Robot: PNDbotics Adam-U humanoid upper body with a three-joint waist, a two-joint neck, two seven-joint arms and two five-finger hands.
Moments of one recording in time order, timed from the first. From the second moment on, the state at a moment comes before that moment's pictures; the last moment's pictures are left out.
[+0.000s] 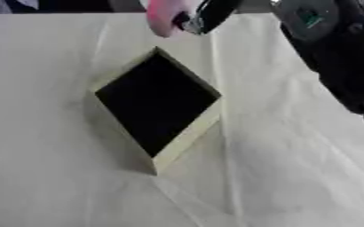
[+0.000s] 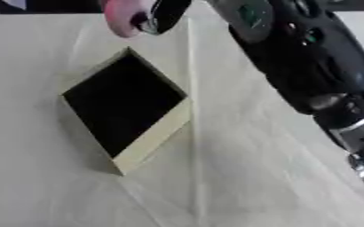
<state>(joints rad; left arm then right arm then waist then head) -0.32 0.33 0.18 -1.98 -0.16 -0.18 0.18 -1.30 -0.39 0.55 -1.39 0.63 -0.07 0.72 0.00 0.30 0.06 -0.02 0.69</state>
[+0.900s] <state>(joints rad) -0.32 0.33 0.18 -1.98 -0.16 -0.18 0.17 -1.21 -0.43 0.65 -1.49 0.57 -0.02 0.80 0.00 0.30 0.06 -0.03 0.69</state>
